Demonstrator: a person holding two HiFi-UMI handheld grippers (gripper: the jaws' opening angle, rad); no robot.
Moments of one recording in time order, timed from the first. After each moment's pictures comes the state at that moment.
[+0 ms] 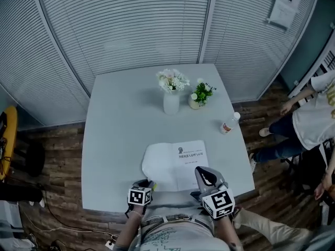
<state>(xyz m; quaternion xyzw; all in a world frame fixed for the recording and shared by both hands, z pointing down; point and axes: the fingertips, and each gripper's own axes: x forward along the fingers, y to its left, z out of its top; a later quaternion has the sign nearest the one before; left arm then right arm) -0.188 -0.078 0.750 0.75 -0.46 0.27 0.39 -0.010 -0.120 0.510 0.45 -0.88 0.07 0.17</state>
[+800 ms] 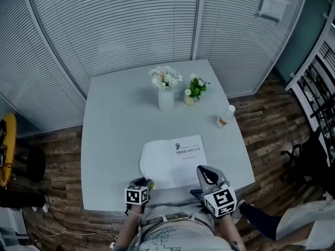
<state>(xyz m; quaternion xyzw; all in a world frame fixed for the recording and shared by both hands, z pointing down) -0.193 -0.073 0.745 0.76 -0.47 0.26 0.38 0.012 -0.101 0.520 0.47 -0.87 0.08 0.16</state>
